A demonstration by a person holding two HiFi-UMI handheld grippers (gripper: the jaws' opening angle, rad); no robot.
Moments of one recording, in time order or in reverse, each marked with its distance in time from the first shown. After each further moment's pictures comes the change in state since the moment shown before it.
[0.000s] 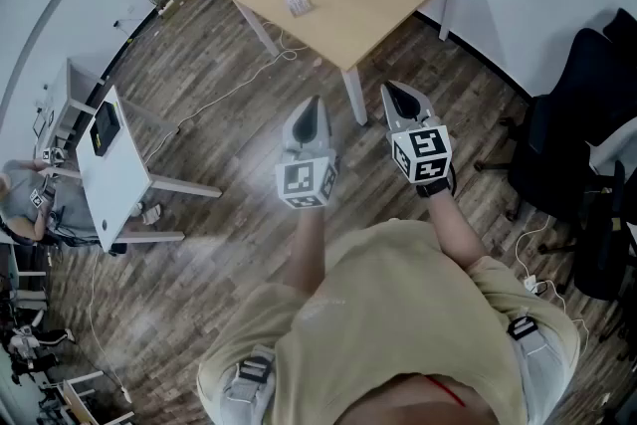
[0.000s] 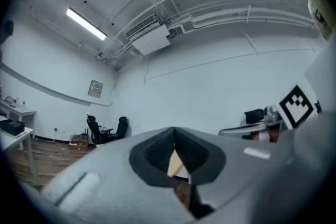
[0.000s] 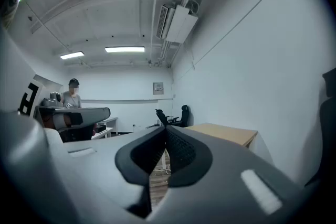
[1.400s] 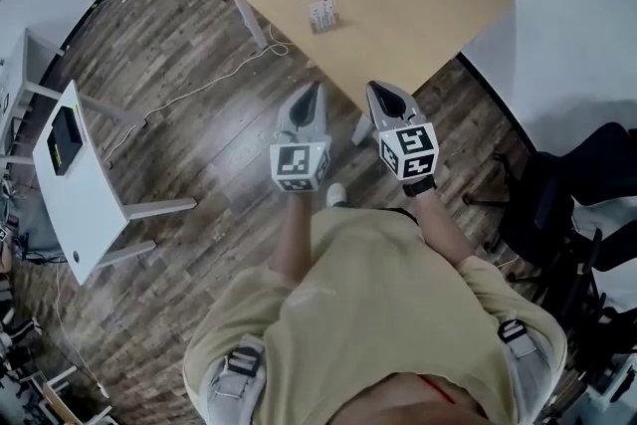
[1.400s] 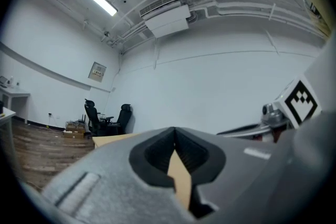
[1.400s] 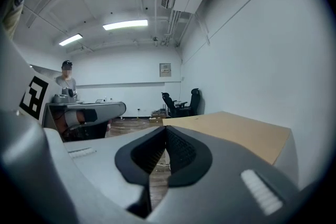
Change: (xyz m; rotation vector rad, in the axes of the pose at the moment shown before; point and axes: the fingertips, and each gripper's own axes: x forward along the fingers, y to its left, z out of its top) left arm 0.244 0.292 -0.103 -0.089 0.087 -0.009; right arm 0.388 0.008 -0.062 -0.042 0.190 0.098
